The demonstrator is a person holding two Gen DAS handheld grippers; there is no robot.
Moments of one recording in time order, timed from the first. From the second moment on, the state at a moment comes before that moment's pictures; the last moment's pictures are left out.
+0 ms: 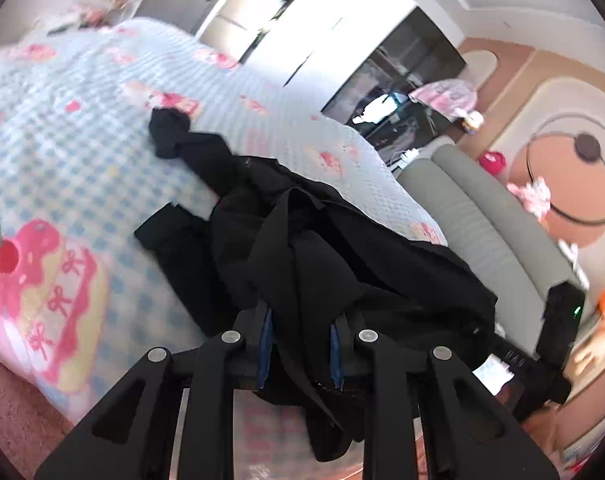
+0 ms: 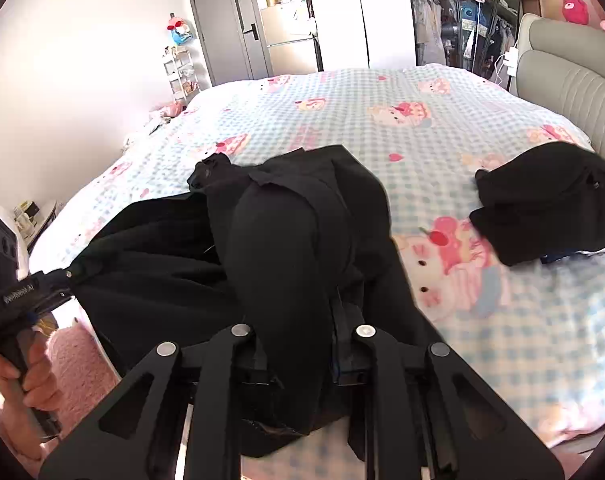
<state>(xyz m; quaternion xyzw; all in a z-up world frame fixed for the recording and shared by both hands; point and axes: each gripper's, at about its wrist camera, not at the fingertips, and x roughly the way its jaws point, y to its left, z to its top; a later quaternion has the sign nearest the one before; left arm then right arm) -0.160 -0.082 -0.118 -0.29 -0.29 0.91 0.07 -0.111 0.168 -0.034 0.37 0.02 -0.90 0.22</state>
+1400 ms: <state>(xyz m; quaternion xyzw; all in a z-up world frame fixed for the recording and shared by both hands) -0.109 -0.036 -0.164 -0.40 -0.26 0.88 0.03 -0.107 0.237 -0.093 0.46 -0.01 -0.88 0.15</state>
